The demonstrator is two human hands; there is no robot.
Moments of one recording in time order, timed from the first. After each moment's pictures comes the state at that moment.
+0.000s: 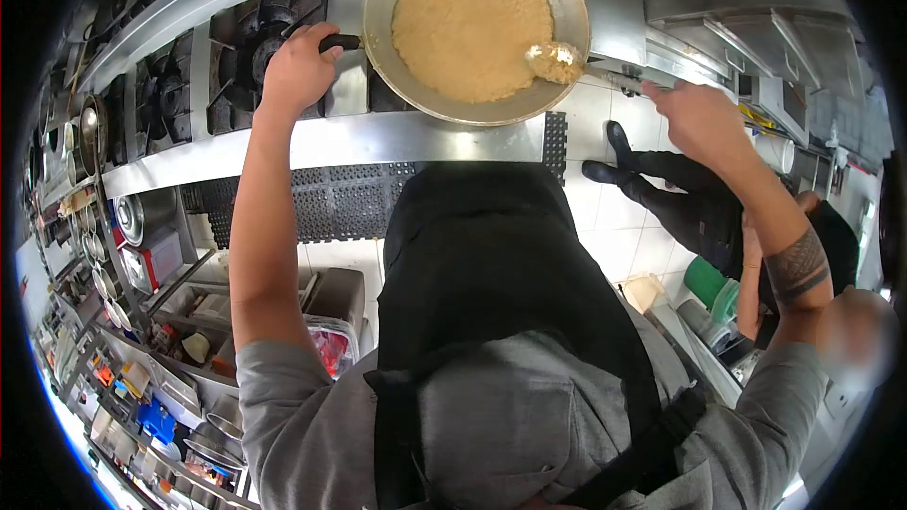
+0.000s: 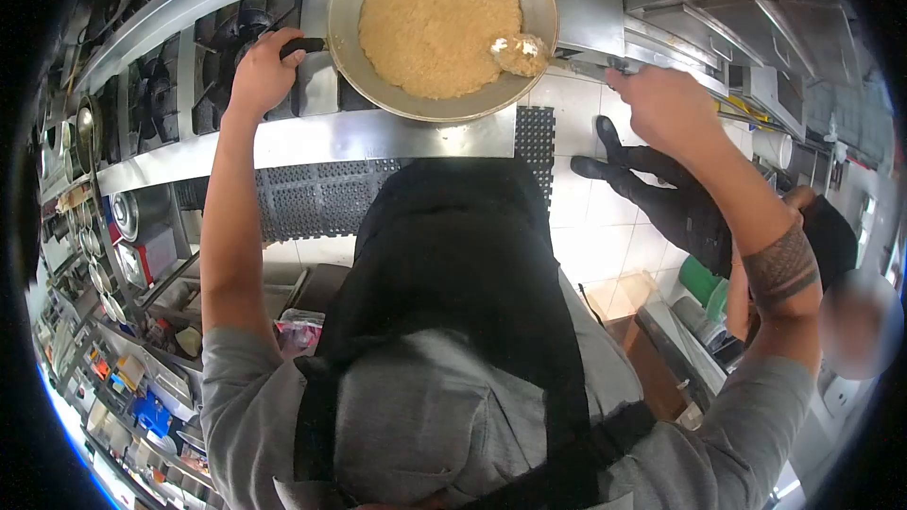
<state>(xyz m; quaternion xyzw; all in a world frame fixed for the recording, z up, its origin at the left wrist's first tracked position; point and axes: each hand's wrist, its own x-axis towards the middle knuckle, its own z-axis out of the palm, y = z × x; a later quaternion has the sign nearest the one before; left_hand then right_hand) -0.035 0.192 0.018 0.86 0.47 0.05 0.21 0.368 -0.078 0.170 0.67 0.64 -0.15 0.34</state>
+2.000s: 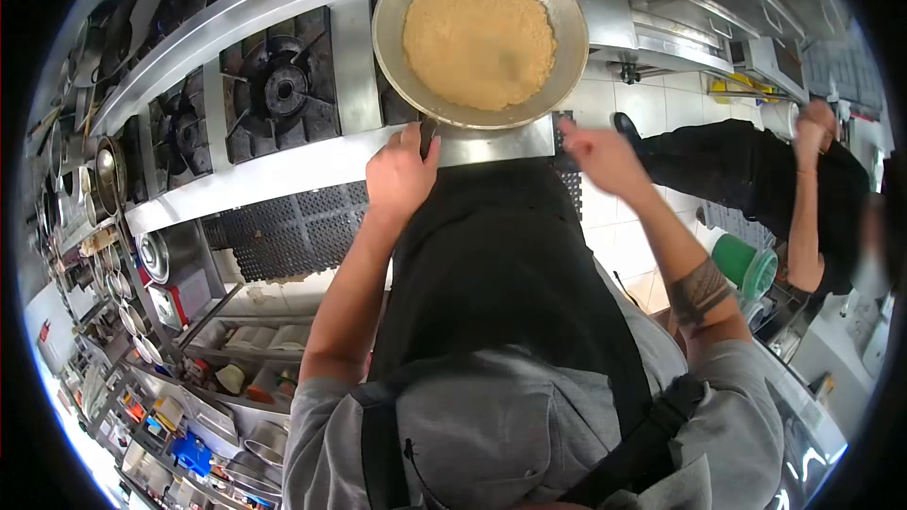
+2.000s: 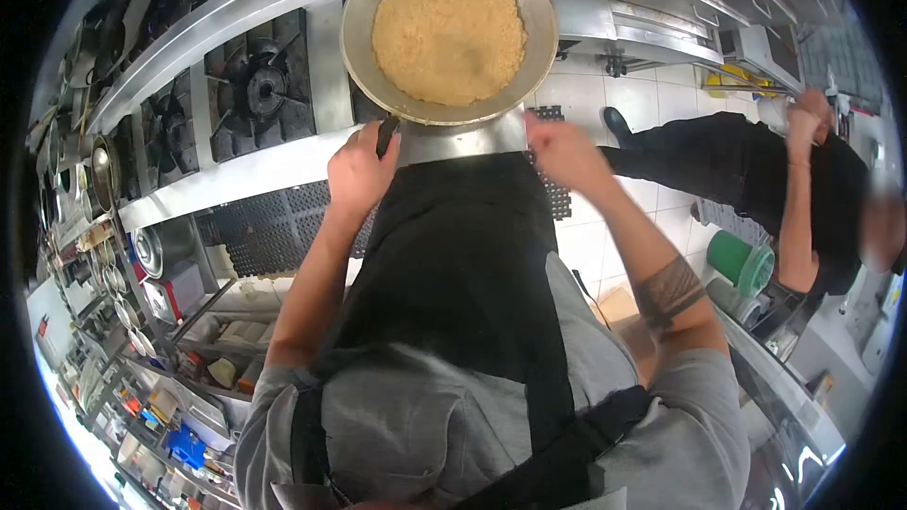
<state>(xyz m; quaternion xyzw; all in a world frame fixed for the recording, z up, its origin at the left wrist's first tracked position) -0.026 0.025 -0.008 0.88 0.42 0.13 0.20 0.256 -0.145 0.048 0.82 0.45 -0.31 -0.15</state>
